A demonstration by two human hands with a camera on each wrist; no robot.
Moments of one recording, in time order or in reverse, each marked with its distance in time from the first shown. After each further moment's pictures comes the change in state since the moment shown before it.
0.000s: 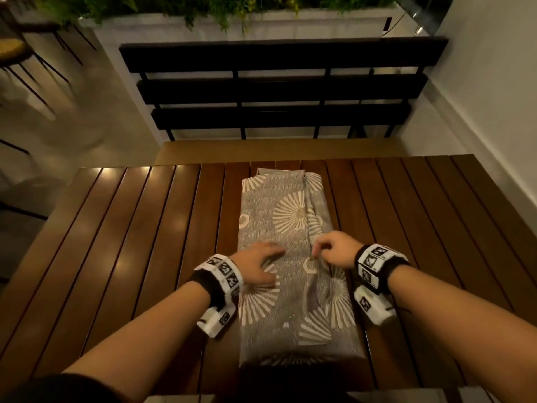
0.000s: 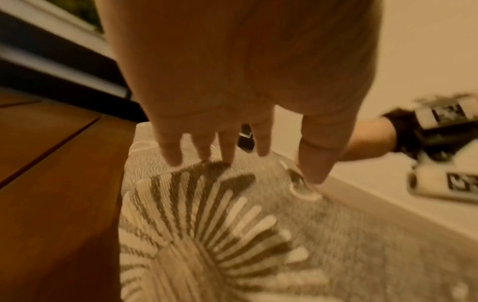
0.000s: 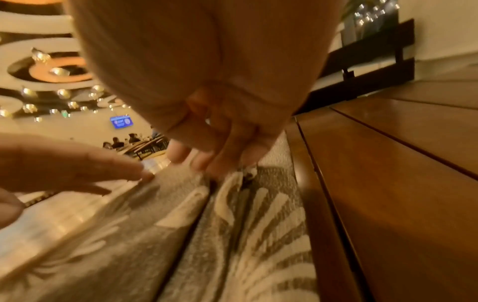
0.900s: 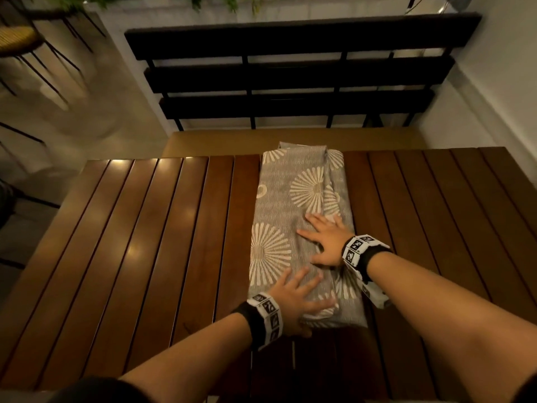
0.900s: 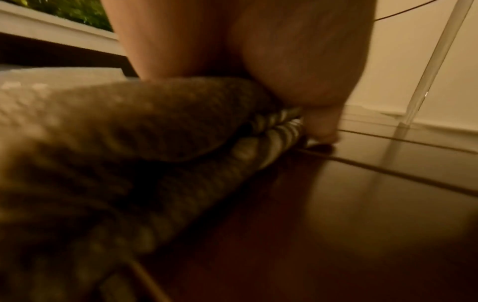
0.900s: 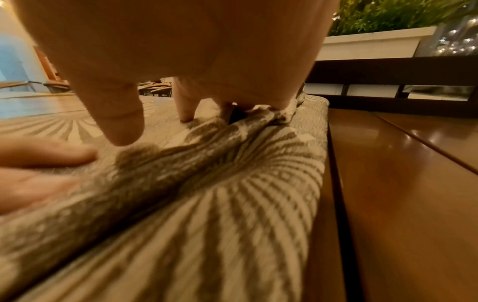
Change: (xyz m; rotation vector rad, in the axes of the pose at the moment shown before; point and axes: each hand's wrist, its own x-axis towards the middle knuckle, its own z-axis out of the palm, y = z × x) left_hand 0.022 0.034 0.086 0.652 -0.228 0.197; right_hand 0.066 0.016 0.021 -0.701 -0.166 -0.122
